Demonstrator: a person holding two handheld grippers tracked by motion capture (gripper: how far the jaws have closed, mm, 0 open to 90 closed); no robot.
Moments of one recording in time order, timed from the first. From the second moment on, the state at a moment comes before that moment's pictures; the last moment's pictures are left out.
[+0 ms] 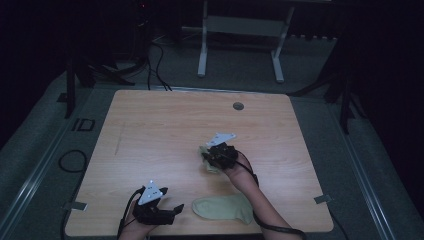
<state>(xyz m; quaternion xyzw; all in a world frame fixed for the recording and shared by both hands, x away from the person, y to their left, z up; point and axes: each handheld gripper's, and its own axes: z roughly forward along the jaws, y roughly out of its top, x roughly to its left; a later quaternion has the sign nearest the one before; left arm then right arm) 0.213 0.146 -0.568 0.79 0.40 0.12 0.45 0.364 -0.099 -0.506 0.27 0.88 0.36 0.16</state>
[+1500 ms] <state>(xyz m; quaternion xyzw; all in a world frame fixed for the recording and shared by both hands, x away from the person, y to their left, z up) 0.289 0.082 -0.543 0.82 0.36 0.10 0.43 0.322 -0.166 -0.526 0.28 0.89 0.33 0.14</state>
